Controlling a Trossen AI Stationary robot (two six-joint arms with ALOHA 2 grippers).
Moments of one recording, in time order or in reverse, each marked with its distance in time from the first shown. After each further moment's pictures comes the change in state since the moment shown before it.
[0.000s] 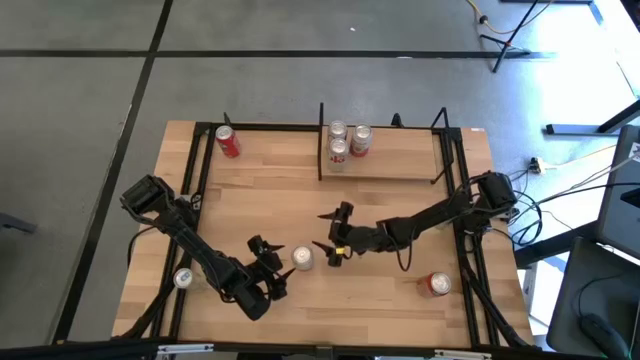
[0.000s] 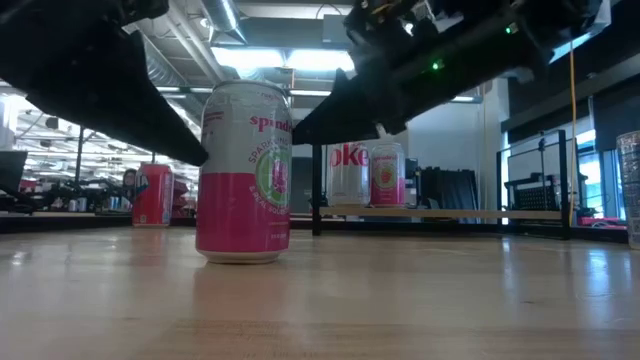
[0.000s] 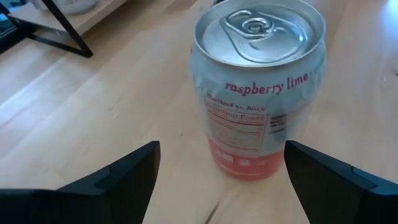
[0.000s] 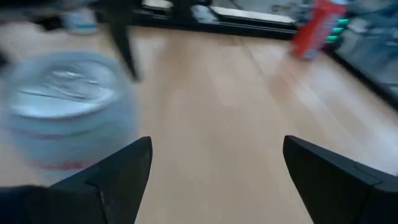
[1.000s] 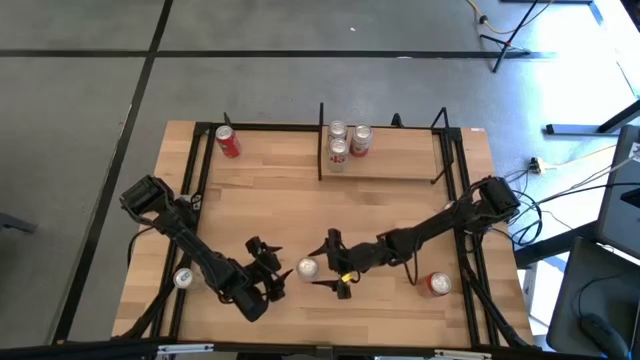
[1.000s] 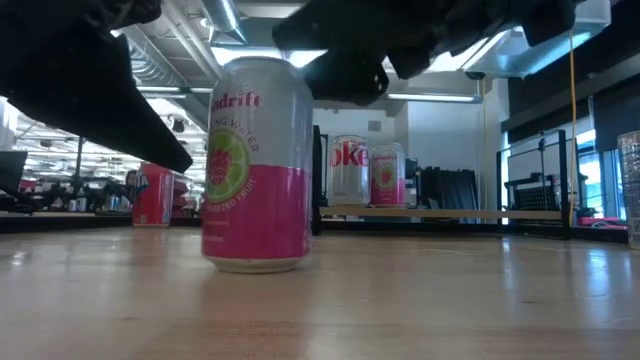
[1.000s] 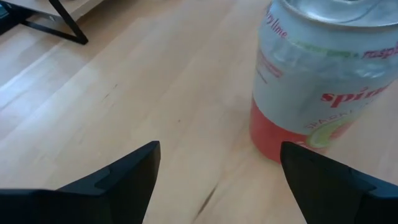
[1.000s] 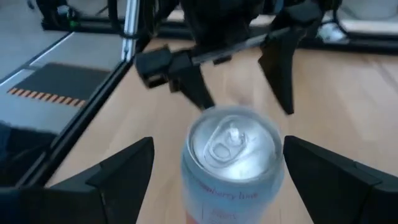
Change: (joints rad) left arm -0.016 0.000 -0.001 -0.029 0.031 -0.041; right arm 0.101 0.004 0.103 -0.045 -0.285 0.046
